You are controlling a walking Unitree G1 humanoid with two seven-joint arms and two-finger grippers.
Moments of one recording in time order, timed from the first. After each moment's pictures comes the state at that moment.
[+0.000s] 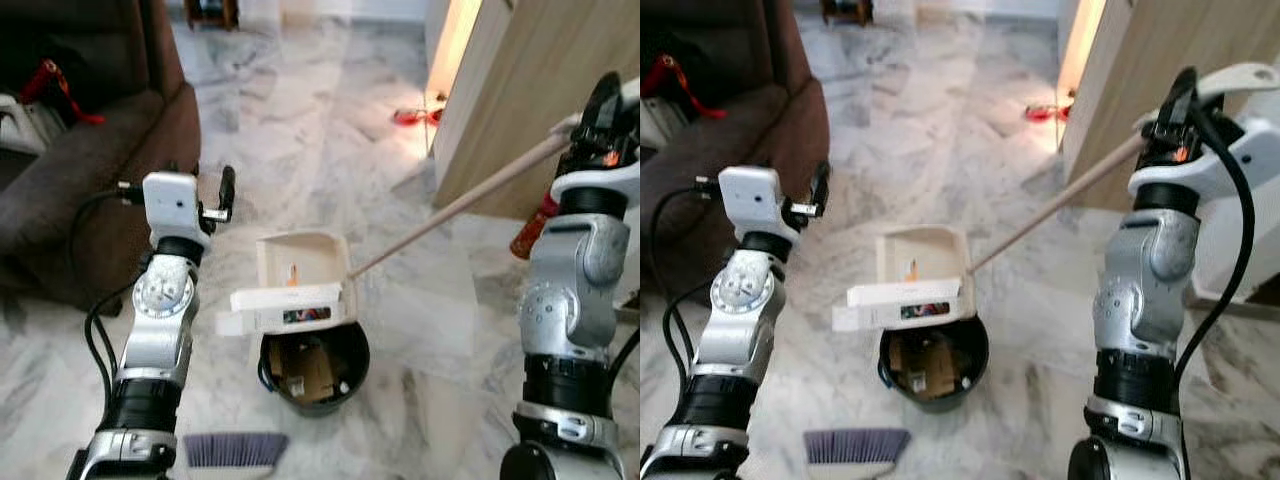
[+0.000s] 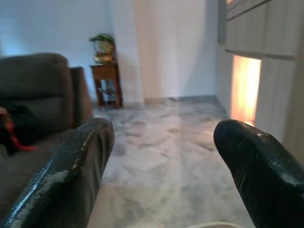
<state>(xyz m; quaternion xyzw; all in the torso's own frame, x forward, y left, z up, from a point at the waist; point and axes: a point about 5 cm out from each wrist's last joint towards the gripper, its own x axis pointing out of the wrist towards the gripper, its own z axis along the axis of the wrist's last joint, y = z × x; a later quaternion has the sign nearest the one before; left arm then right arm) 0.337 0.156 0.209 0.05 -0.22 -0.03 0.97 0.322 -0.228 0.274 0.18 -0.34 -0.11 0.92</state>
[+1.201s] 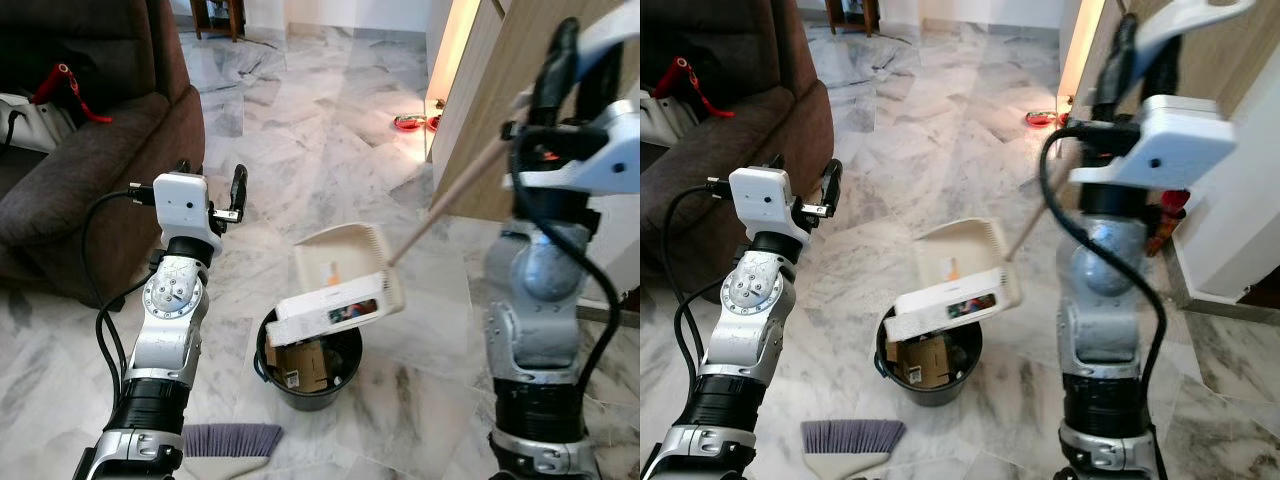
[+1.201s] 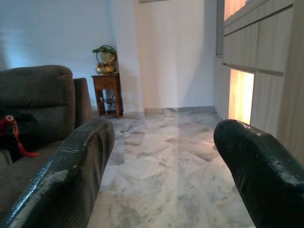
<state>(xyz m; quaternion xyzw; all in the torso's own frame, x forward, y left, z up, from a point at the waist) 0.336 0.163 0.211 0.05 -0.23 -0.02 0.97 0.286 -0.136 0.301 0.00 -0.45 -0.04 0.89</state>
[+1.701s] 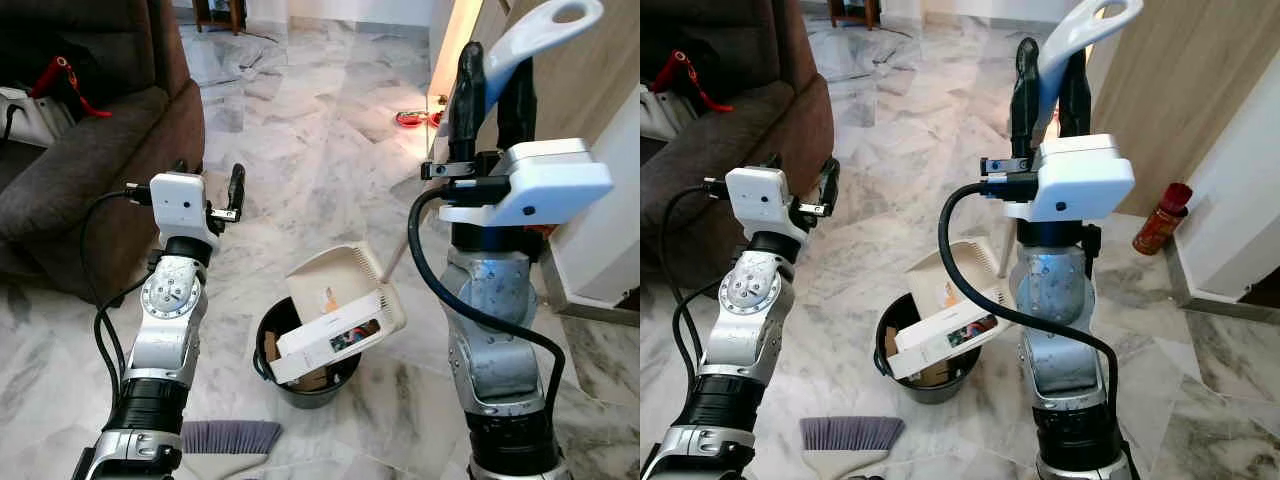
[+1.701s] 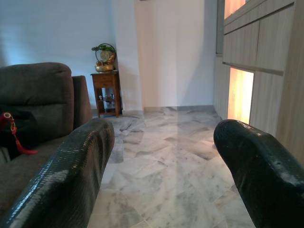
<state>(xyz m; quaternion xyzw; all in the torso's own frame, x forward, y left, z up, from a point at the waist) 0.335 0.163 0.211 0.05 -0.23 -0.02 0.97 0.269 -0.100 0.288 -0.04 -0.46 0.01 0.89</state>
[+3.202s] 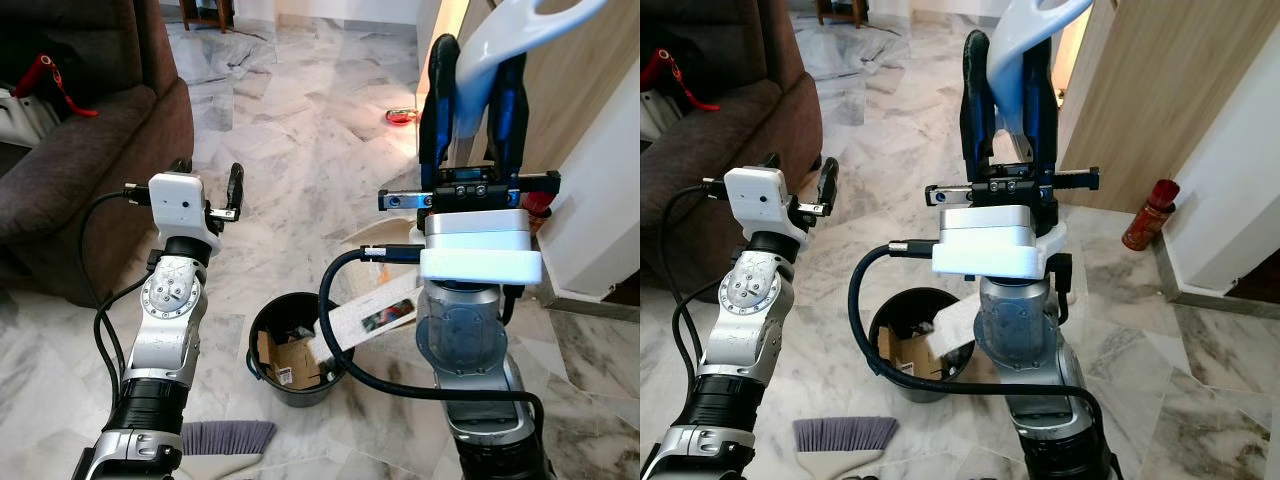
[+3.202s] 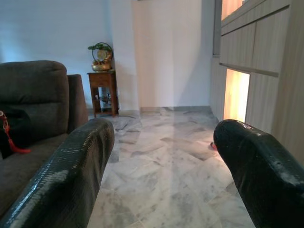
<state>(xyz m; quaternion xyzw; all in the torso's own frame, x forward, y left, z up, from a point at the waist) 0.335 0.164 0.211 0.04 -0.23 -0.02 0.97 0.239 -0.077 0.296 -0.17 -0.56 -0.05 0.81</state>
